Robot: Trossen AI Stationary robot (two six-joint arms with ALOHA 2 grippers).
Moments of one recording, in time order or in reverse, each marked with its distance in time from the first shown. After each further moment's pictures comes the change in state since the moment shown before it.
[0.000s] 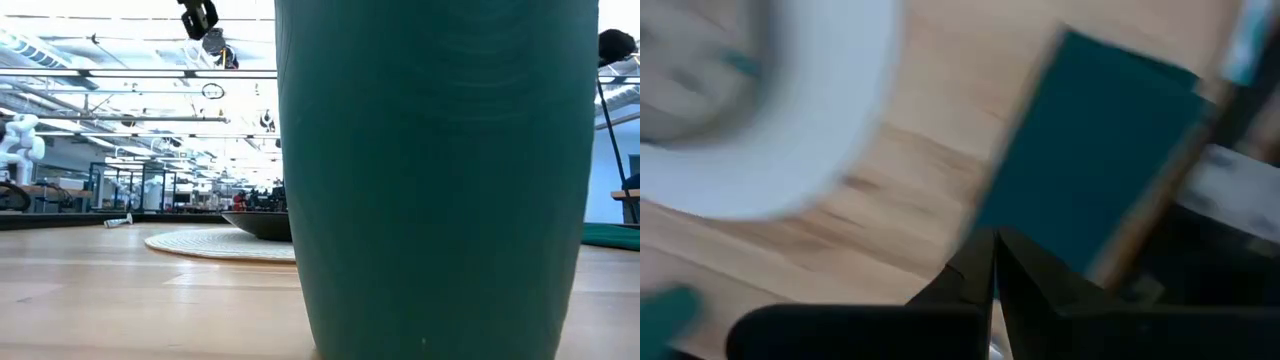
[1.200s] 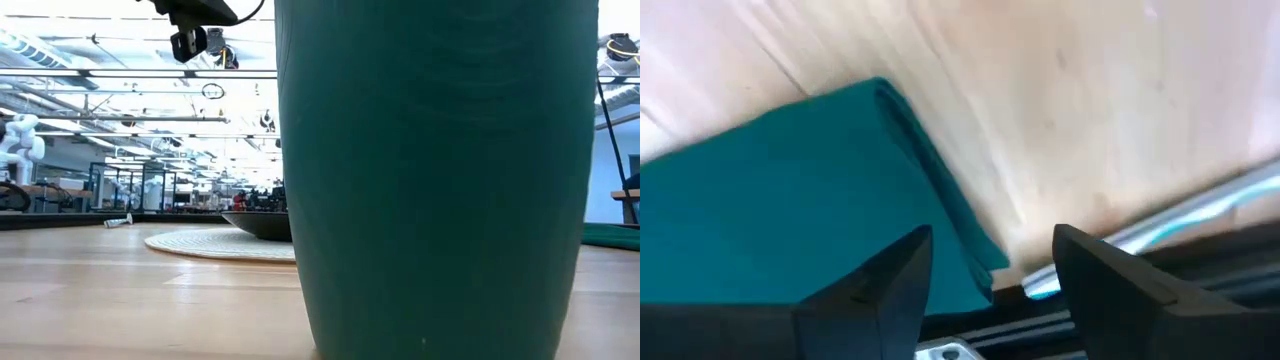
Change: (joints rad) left arm 0.002 0.000 -0.058 -0.017 -0.080 -0.191; right arm -0.546 0.477 -0.262 0.299 0.168 -1.313
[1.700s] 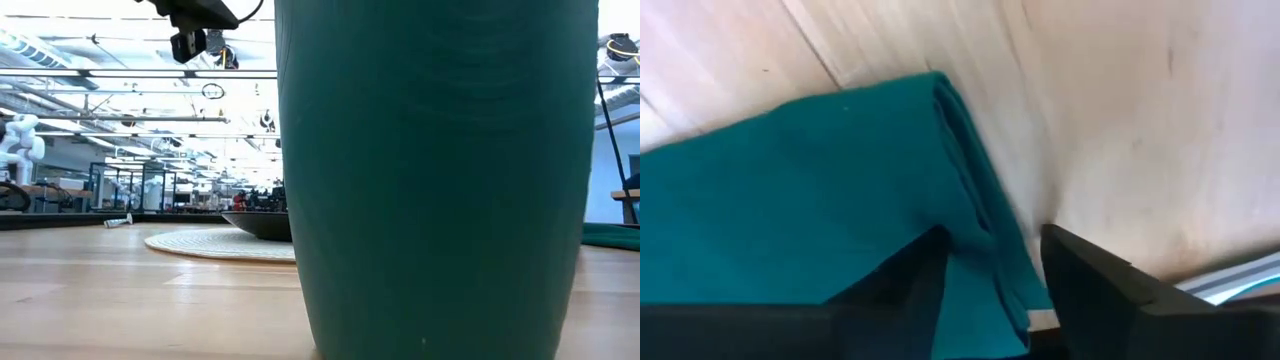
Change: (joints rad) left arm 0.000 0.000 0.000 -0.002 -0.041 0.000; right arm 0.002 -0.008 -0.142 0.143 -0.046 -0.052
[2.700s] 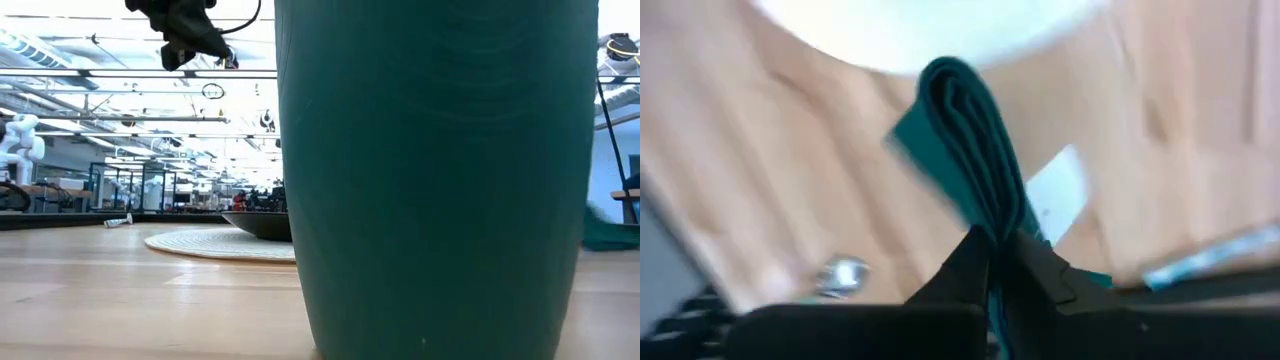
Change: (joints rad) left arm 0.000 0.000 0.000 -0.117 -0.159 0.063; right arm 0.514 -0.141 0.728 -0.559 -0.206 0.407
